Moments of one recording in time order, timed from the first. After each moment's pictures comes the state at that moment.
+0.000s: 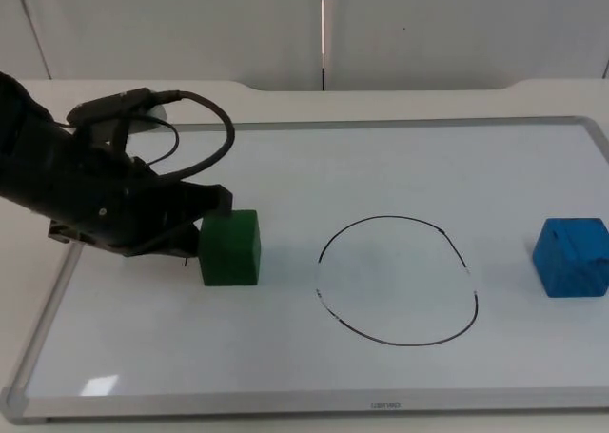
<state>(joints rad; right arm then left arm) 0.05 0.00 -0.52 0.01 1.08 -0.01 -0.23 1.95 -0.84 -1.57 0.29 1.36</state>
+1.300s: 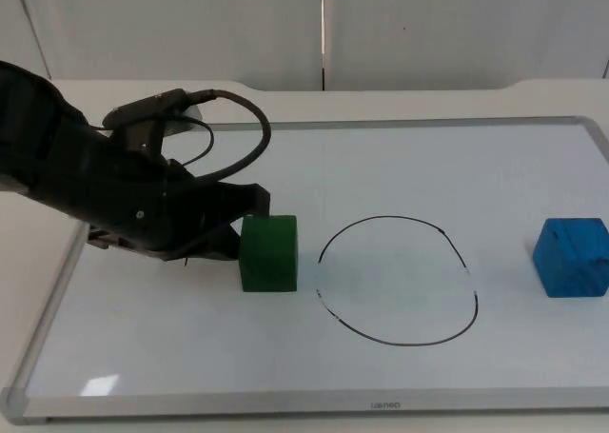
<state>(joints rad) 0.05 0.00 -0.52 0.01 1.08 -0.01 -0.31 1.96 -0.85 -1.67 0.32 1.38</state>
